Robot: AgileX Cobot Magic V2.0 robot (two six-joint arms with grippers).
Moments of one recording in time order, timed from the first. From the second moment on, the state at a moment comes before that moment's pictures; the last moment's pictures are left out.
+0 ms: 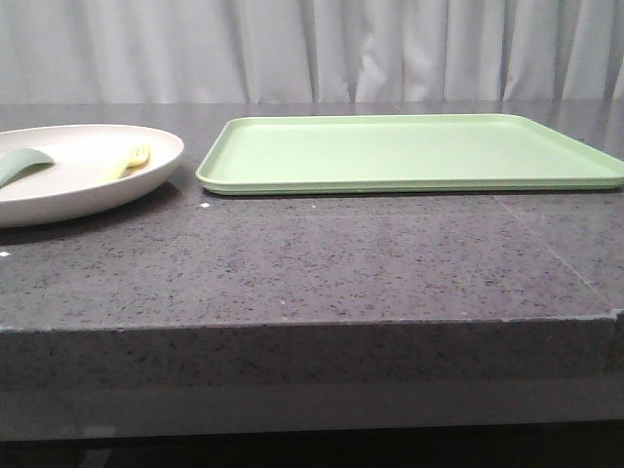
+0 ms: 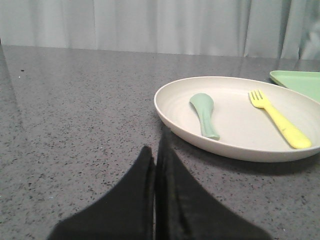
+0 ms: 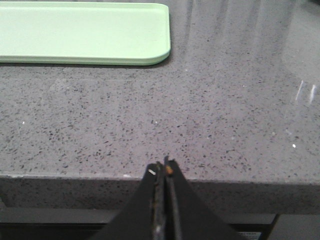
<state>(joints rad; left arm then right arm) 0.03 -0.01 0.01 0.00 0.13 -0.03 0.01 -0.01 0.03 0.03 0.28 0.02</state>
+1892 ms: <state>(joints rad) 0.03 0.63 -0.50 0.09 0.17 -0.03 0.01 0.61 -0.63 0.03 0.40 0.02</state>
